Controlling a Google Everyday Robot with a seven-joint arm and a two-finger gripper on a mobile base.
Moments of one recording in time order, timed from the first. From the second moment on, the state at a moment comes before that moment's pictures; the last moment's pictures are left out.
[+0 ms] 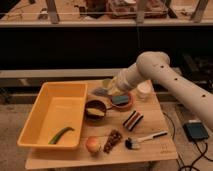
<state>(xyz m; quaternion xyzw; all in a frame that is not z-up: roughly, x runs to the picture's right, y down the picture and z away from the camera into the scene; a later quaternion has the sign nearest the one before) 0.011 -0.005 0.681 -0.20 -0.30 0.05 0.93</state>
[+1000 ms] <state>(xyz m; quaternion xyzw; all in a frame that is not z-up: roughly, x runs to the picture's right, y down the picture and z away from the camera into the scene) -0.155 -0.003 0.741 -0.18 -0.33 -0.01 0.93</state>
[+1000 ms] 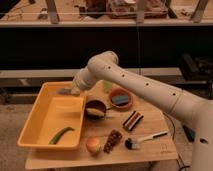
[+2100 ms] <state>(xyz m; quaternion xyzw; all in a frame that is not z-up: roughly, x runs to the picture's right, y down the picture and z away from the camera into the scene) -0.146 0.029 0.811 -0.21 -0.34 -0.01 0.91</state>
